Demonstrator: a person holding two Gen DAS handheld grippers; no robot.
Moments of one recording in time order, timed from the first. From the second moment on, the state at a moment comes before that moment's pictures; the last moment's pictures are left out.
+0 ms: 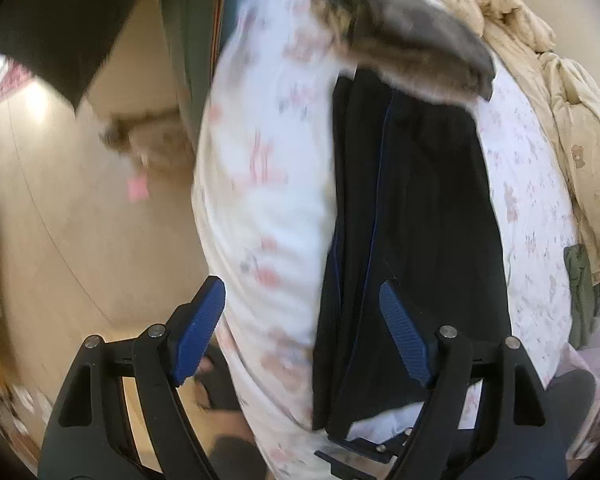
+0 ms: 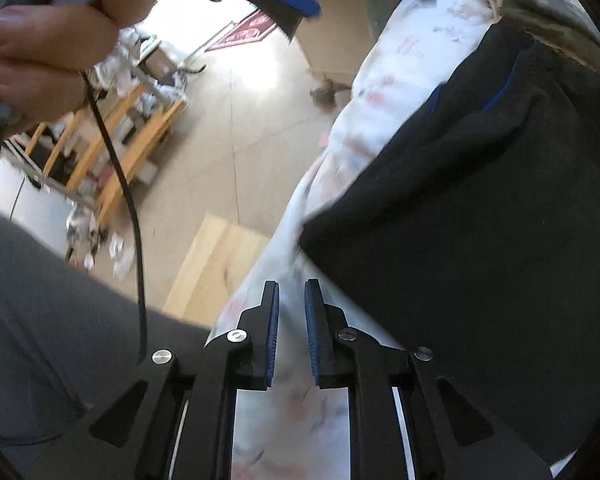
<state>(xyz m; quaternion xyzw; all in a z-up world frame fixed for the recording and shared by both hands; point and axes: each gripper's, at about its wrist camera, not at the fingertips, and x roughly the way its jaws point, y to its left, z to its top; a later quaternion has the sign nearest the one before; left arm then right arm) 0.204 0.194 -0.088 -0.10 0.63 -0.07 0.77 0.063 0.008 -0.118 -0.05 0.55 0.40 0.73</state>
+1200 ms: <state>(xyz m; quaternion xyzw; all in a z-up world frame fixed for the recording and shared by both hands) 0.201 0.159 -0.118 -0.07 0.67 -0.09 0.74 0.090 -0.283 -0.112 0.26 0.54 0.16 0.78</state>
